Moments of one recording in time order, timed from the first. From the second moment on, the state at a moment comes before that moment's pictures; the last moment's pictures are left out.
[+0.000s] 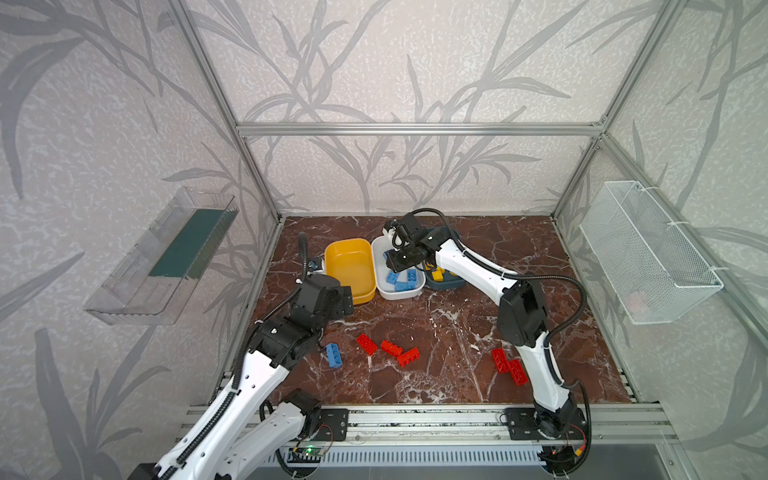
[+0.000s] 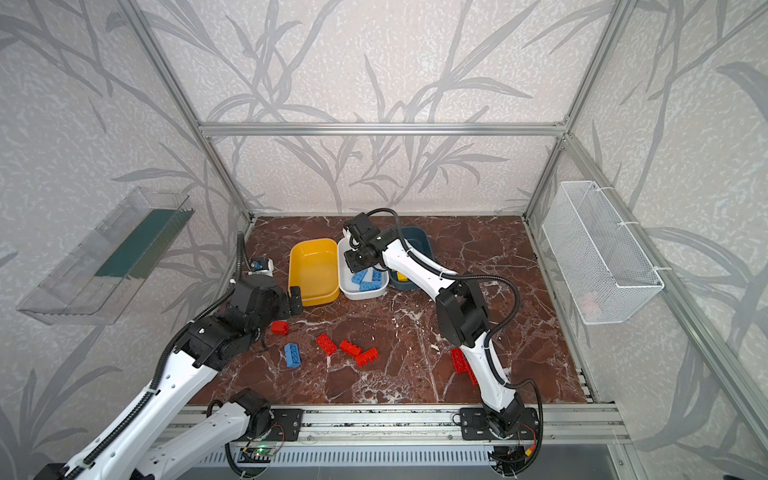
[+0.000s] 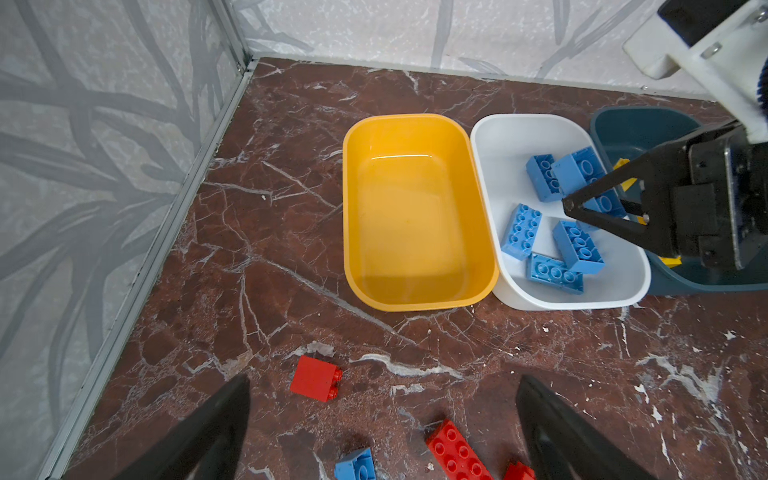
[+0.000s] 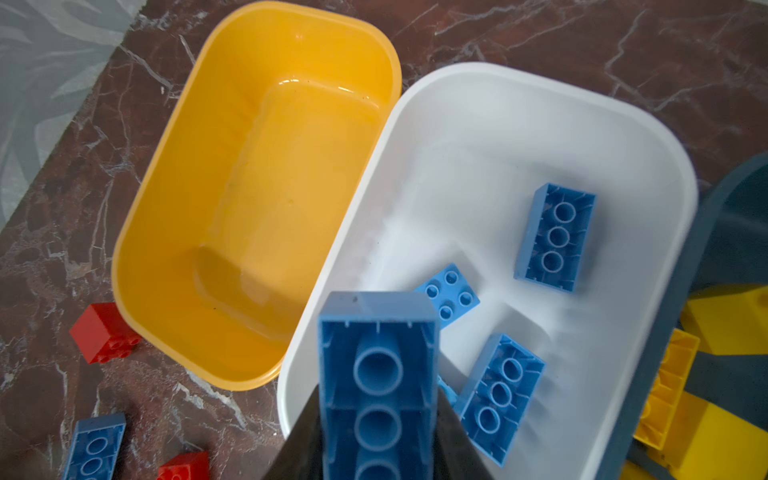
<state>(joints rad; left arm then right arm) -0.47 0.84 0.91 -0.82 -0.47 -0.44 0.73 2.25 2.08 -0.77 -0.11 0.22</state>
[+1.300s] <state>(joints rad) -0.46 1.07 0.62 -0.97 -0.26 -0.95 0.70 1.71 1.21 -0.35 -0.13 0.36</state>
